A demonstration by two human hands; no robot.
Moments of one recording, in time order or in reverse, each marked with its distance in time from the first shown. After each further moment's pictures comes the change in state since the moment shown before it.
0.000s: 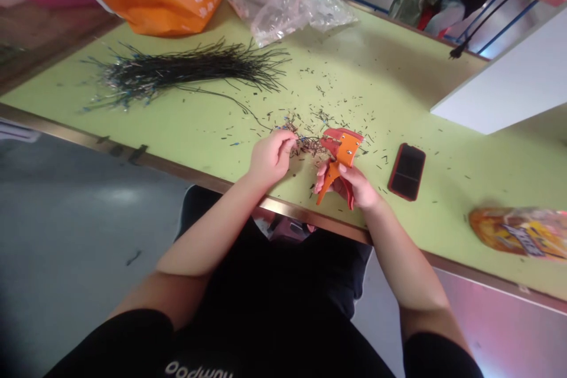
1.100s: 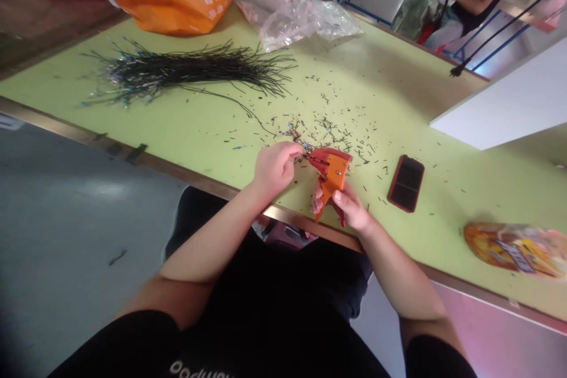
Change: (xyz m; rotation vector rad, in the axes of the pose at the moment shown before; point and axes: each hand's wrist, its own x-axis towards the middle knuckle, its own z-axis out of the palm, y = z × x) left_hand -0.002 0.008 0.004 -0.008 0.061 0.127; right_hand -0.006 0.016 0.025 -0.113 -0.022 -0.151
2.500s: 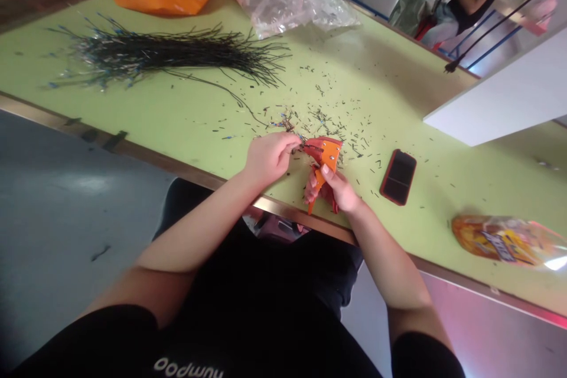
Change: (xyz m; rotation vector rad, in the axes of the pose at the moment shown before) left_hand 0.002 -0.004 0.002 0.059 -0.060 -0.030; right_hand 0.016 0.001 -0.011 0.126 -0.032 0.225
